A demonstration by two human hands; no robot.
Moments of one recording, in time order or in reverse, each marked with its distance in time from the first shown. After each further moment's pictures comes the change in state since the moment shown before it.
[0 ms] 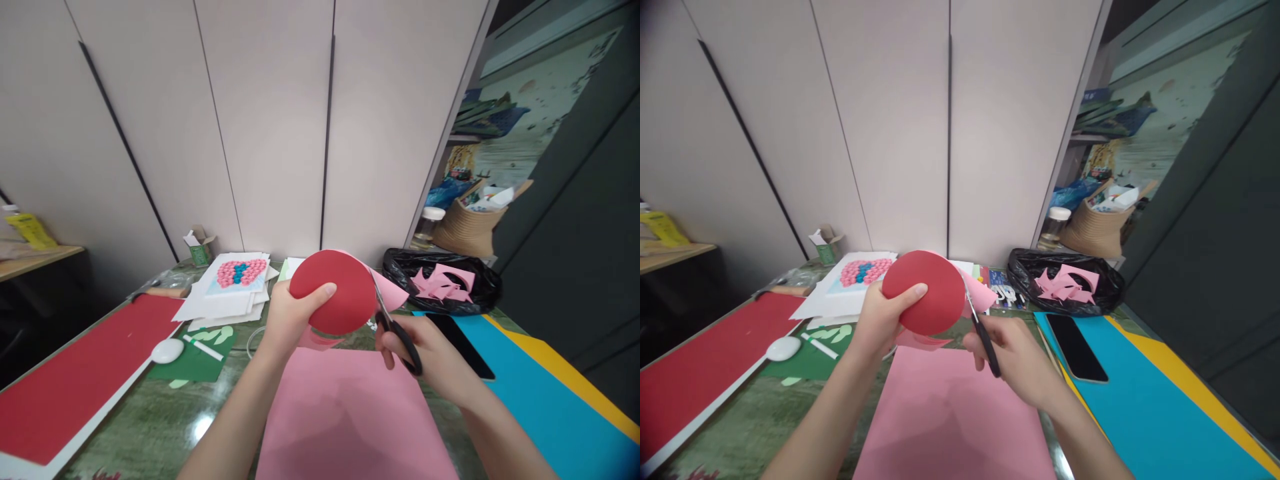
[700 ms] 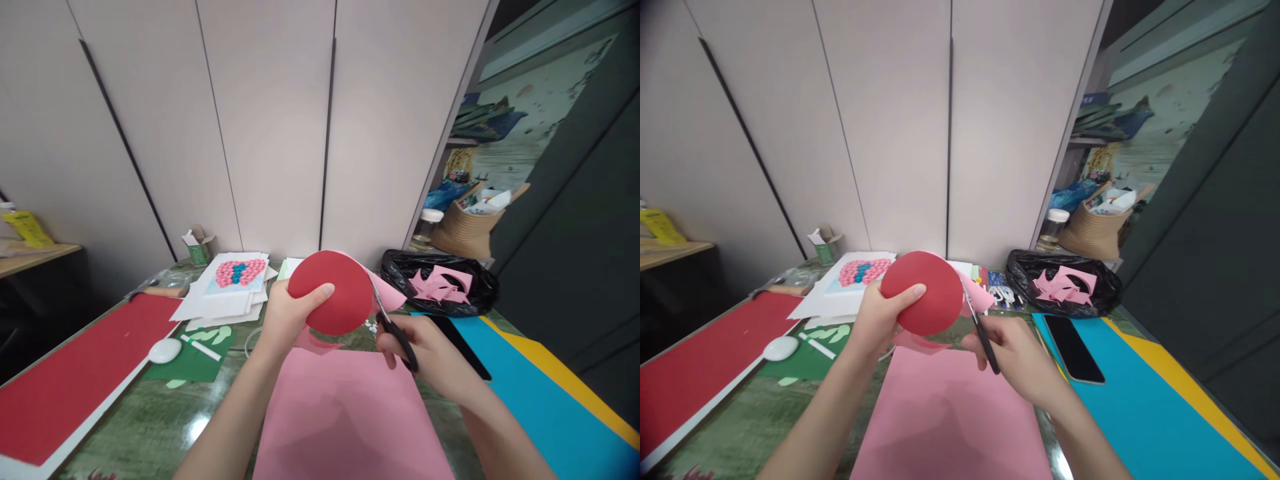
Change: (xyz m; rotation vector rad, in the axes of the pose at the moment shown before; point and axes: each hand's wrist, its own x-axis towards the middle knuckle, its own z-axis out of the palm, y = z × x) left_hand -0.001 0.003 -0.003 0.008 -0.031 0.000; right_hand 0.002 0.004 -0.001 -0.117 0.016 0.029
